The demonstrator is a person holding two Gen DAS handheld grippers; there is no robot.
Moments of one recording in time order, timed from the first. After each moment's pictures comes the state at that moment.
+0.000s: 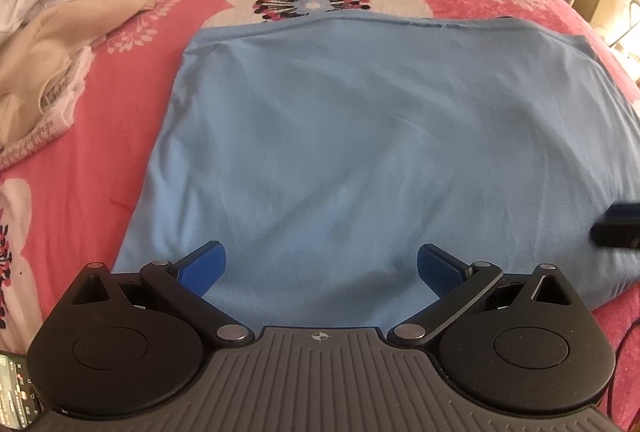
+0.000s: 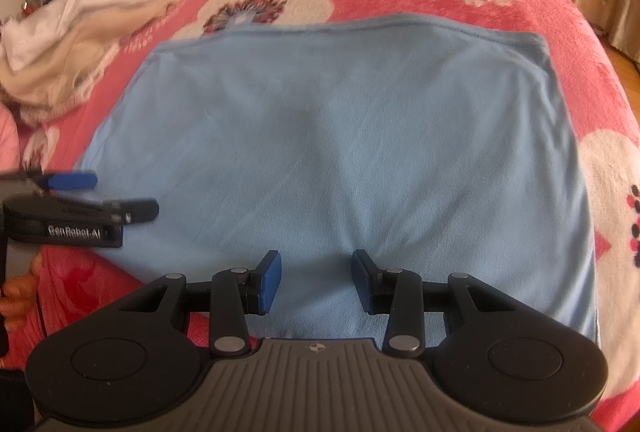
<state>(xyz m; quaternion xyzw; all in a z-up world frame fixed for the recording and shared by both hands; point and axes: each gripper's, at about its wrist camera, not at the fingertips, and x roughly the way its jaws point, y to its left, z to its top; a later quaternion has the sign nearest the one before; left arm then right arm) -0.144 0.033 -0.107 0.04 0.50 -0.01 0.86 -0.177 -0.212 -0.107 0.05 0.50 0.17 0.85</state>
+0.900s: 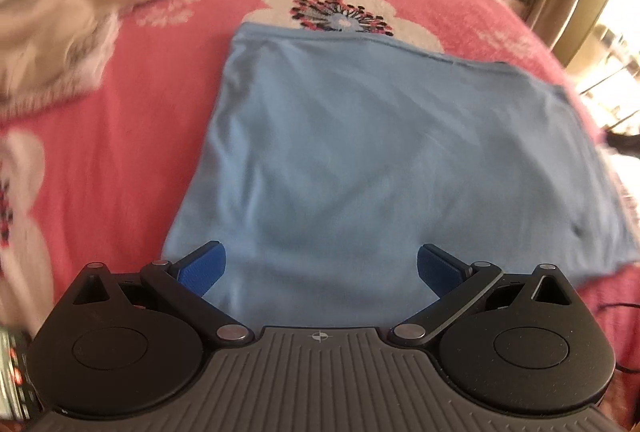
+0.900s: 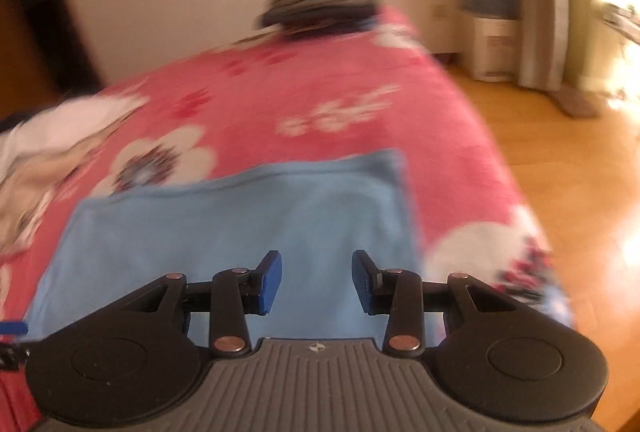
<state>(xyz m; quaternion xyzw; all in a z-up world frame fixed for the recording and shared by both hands) -0.182 0.109 -0.087 -0.08 0.49 -0.07 0.86 -0.147 -0.277 -0.081 0.08 0.40 0.09 0.91</state>
